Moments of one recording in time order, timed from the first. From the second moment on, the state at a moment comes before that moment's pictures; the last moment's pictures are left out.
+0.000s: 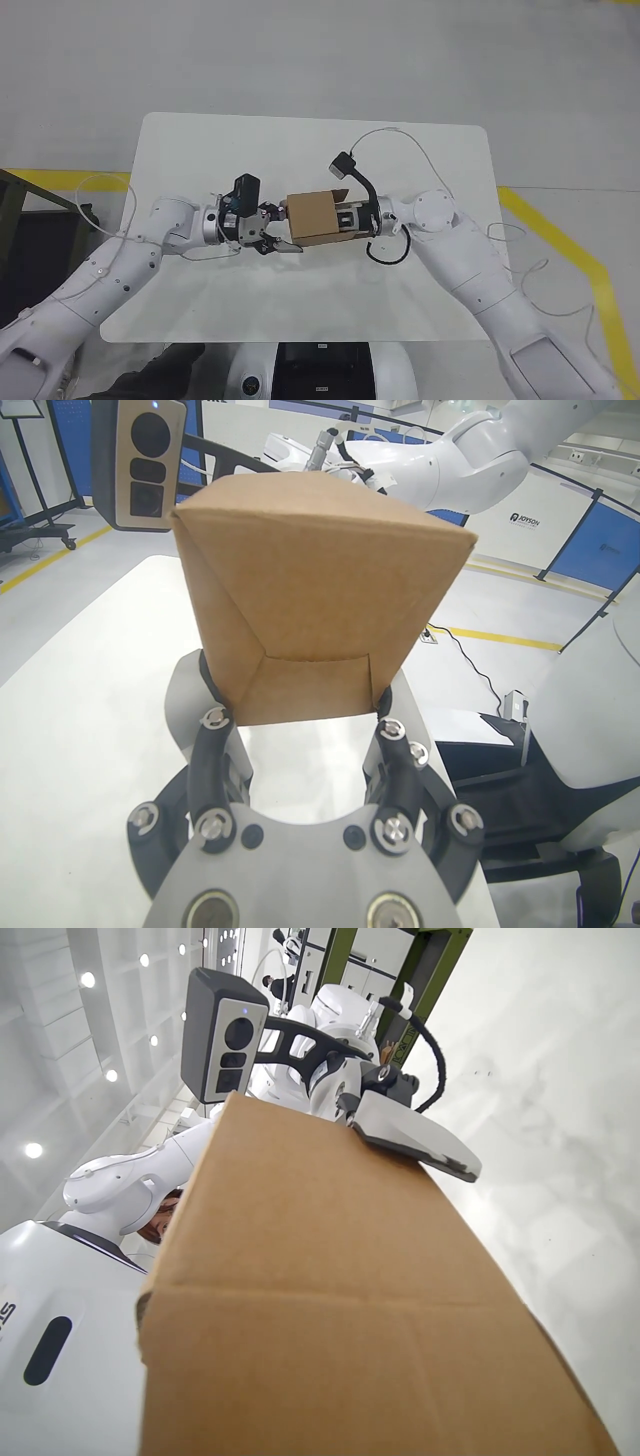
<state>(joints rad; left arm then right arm) 0.96 -0.71 -0.75 -1.49 1.01 -1.01 0.36 -0.85 -1.33 0.85 -1.22 0.40 -0.44 1.15</state>
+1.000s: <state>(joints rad) 0.97 -0.70 -0.77 -1.48 1.00 -1.01 0.38 -0.88 -1.32 0.87 -1.23 0.48 -0.44 1.19</state>
